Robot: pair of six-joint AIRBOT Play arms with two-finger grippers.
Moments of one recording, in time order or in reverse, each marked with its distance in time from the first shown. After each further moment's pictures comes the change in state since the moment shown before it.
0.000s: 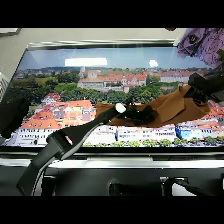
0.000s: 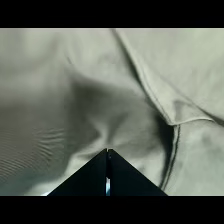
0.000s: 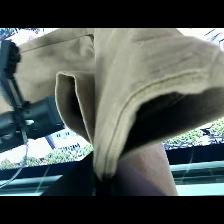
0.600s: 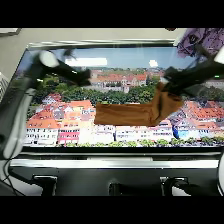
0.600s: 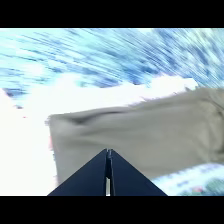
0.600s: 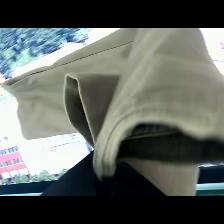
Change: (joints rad) left arm 0.549 0.480 0.014 0.754 -0.603 0.046; right arm 0.279 -0.024 0.000 -0.011 -0.154 0.263
